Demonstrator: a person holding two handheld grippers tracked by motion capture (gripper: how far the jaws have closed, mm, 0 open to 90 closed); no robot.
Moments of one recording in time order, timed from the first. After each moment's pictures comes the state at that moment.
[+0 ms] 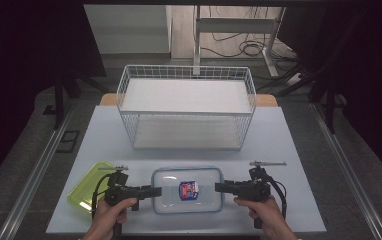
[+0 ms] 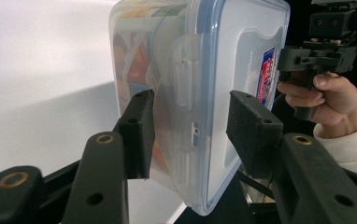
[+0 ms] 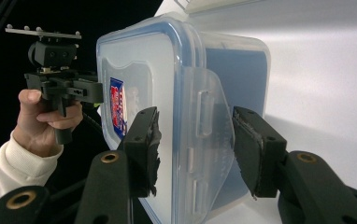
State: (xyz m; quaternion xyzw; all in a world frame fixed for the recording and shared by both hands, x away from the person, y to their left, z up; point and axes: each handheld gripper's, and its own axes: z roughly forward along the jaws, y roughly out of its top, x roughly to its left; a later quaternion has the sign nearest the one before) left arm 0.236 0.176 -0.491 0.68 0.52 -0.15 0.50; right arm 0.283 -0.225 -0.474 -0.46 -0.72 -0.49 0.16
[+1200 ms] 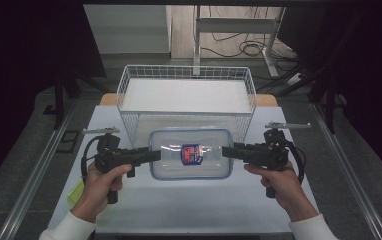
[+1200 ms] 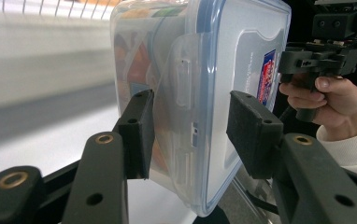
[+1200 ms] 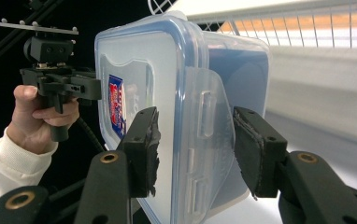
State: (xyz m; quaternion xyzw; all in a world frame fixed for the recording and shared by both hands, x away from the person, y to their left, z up) left arm 0.266 0.178 -0.369 0.69 0.46 -0.07 0.56; right arm 0.304 -0.221 -0.344 -0.39 -0.74 -0.54 0.06
